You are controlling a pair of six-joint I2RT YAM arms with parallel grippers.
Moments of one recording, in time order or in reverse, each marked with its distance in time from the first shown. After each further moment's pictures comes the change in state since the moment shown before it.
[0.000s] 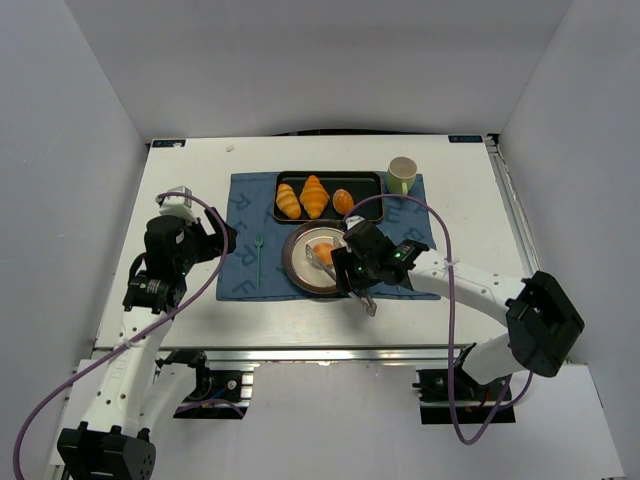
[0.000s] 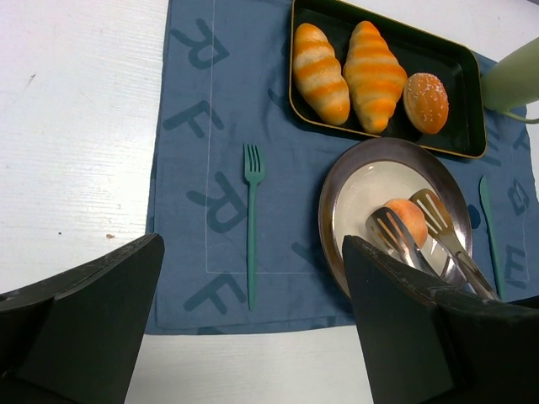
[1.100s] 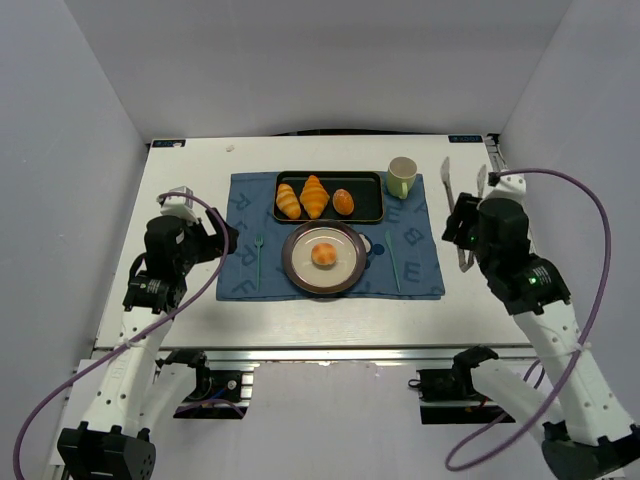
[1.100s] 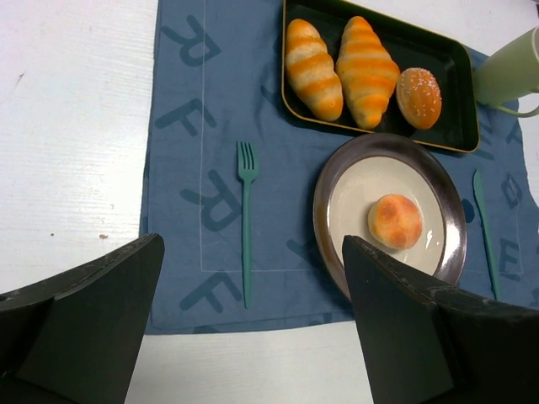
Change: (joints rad) left arm 0.000 0.000 -0.001 -0.006 0.018 0.002; right arm -0.443 -0.615 0.113 -0.242 0.347 -0.098
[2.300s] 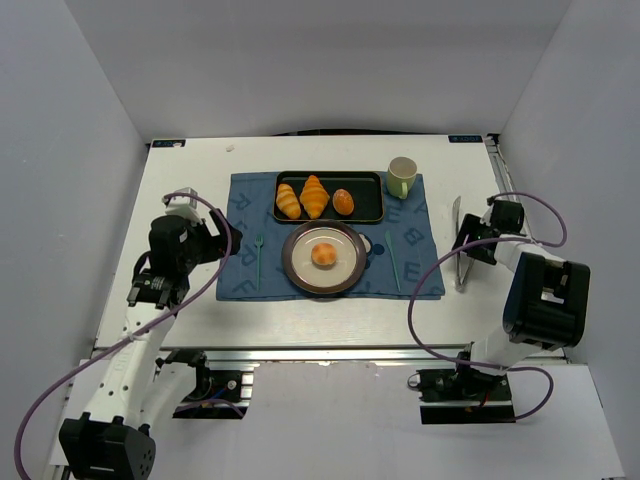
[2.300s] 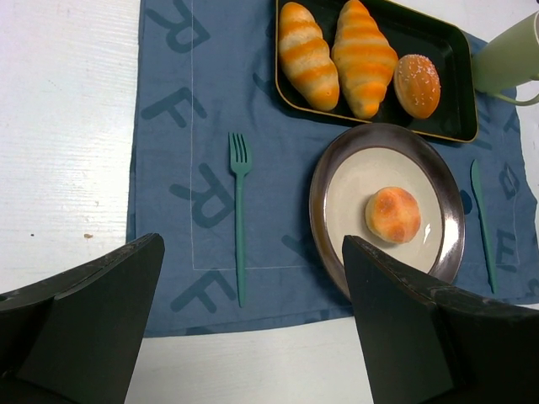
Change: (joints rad) left arm 0.000 0.027 -0.031 0.047 0.038 -0.010; right arm -0.653 0.724 -0.279 0.546 -0.515 -0.211
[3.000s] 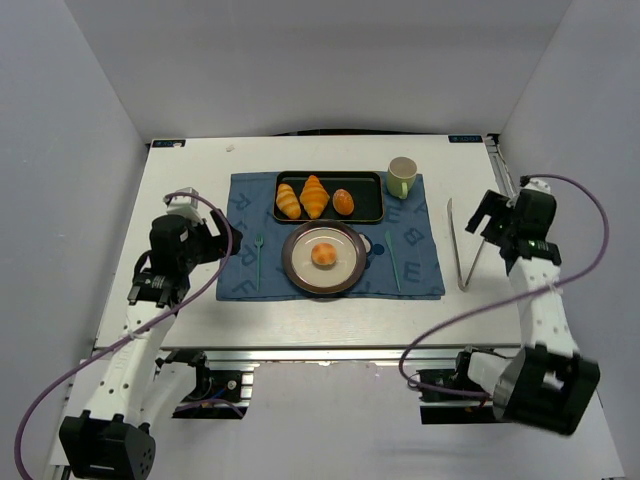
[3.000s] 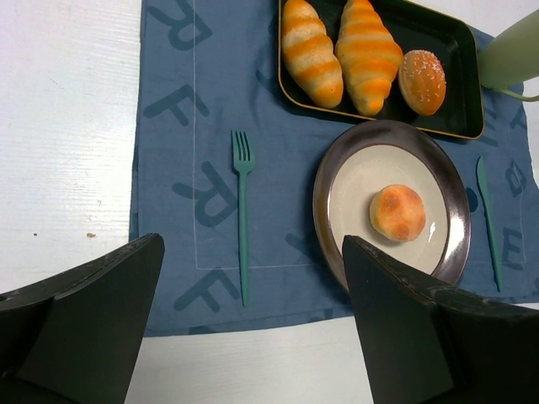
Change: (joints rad) left arm 0.000 0.014 0.000 0.000 -0.001 0.011; right arm 0.000 -0.405 0.068 -0.212 0.085 0.073
